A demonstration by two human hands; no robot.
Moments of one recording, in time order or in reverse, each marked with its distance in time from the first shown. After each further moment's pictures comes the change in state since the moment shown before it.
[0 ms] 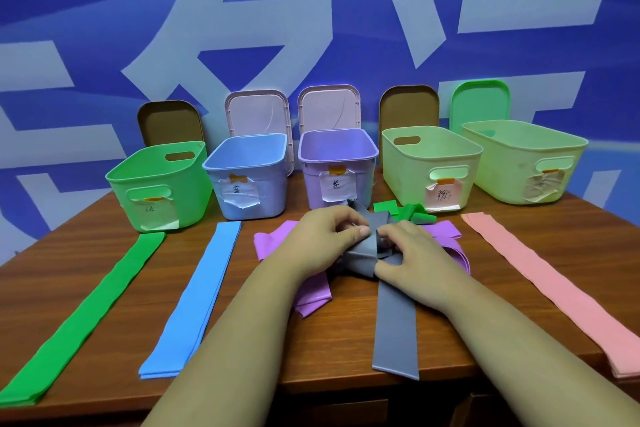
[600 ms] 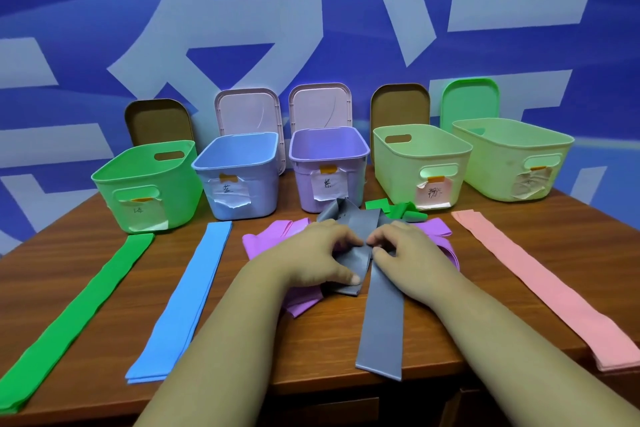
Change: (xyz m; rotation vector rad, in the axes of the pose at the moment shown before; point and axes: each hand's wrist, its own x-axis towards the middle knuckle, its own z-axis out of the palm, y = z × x) left_hand -0.004 -0.003 -0.003 0.336 -0.333 0.014; right_hand 0.012 0.018 0.011 0.016 0.124 -0.037
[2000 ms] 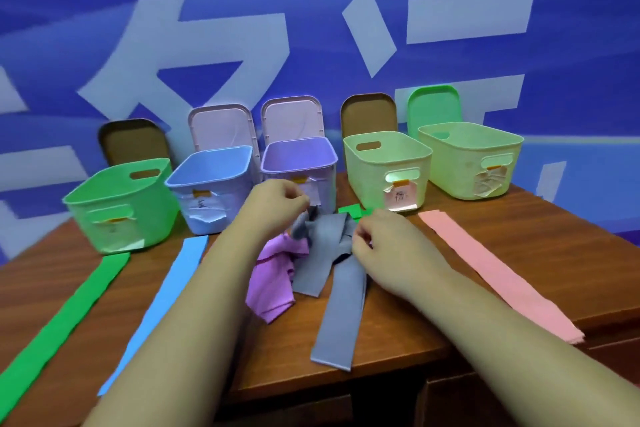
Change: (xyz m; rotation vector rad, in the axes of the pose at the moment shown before) left_hand 0.033 0.024 -0.051 -0.048 0.446 -0.297; right_hand -0.023 -0.047 -0.059 -0.203 0.041 0.058
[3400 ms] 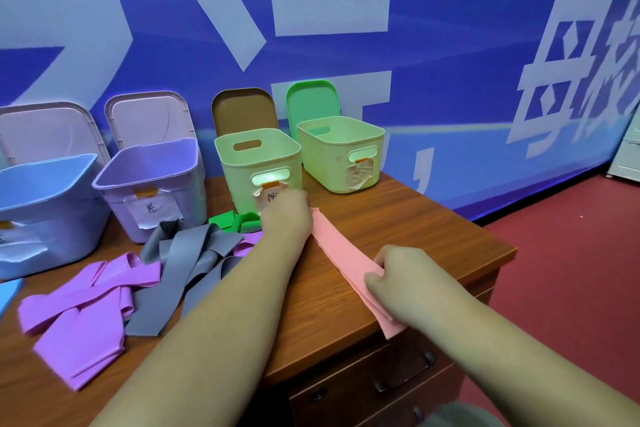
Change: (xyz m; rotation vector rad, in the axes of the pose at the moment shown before) left_hand 0.065 0.151 0.243 0.316 -0.029 0.204; right_hand -0.098 0.136 -0.091 -0.063 -0.180 0.633
